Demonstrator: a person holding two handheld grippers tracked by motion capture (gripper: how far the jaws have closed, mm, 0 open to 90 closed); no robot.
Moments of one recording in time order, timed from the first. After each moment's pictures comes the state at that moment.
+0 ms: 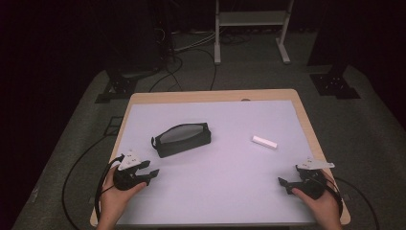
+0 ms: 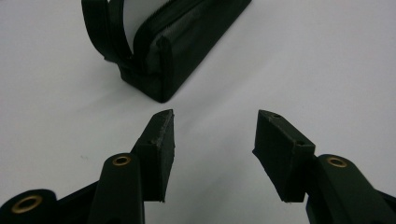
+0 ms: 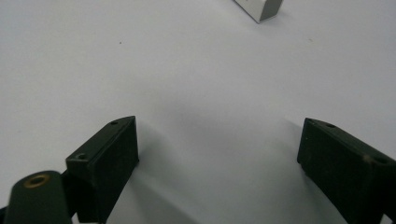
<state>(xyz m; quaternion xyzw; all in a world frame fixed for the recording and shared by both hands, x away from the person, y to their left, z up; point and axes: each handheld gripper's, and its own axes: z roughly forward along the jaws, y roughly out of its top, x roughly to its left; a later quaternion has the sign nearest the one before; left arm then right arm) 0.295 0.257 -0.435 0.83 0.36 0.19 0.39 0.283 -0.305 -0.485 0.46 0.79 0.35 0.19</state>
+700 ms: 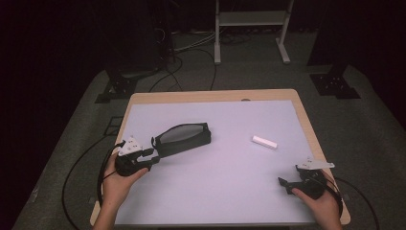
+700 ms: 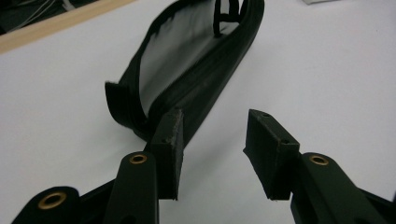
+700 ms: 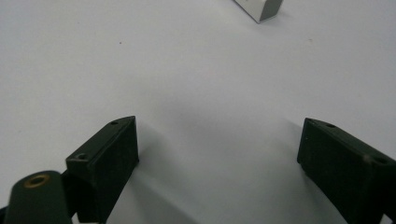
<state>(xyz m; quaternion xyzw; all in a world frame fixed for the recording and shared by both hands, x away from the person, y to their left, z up) 0.322 0.249 -0.405 0.82 0.34 0.19 0.41 0.282 -0.305 -0.485 0.46 0.79 0.35 0.19</state>
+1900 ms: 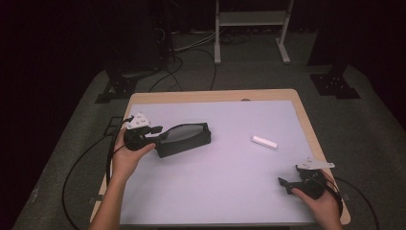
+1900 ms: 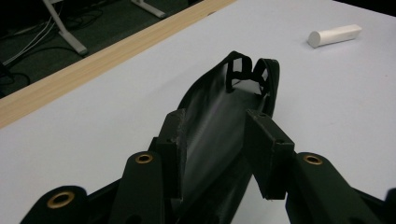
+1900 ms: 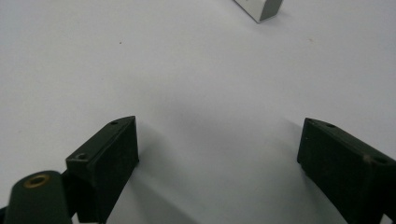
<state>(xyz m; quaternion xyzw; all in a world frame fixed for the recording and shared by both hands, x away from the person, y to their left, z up) 0.384 0.228 -0.376 0.82 0.31 0.20 0.43 0.283 -0.305 -0.485 0.46 0.79 0.35 0.19</state>
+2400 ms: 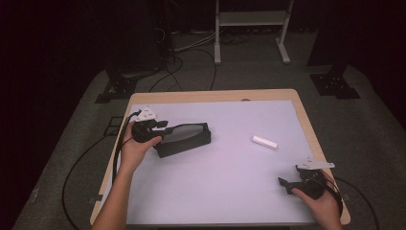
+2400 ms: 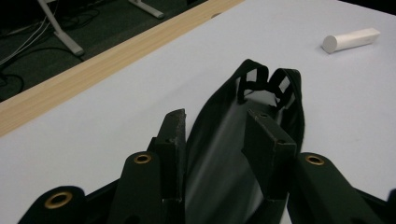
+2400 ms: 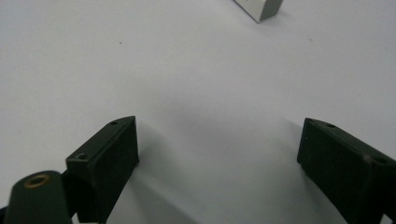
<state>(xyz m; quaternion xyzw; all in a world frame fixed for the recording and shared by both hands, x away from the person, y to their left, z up) 0.417 0.217 -0.388 0.82 0.31 0.19 0.43 0.283 -0.306 -0.485 0.46 0.79 0.35 0.19</state>
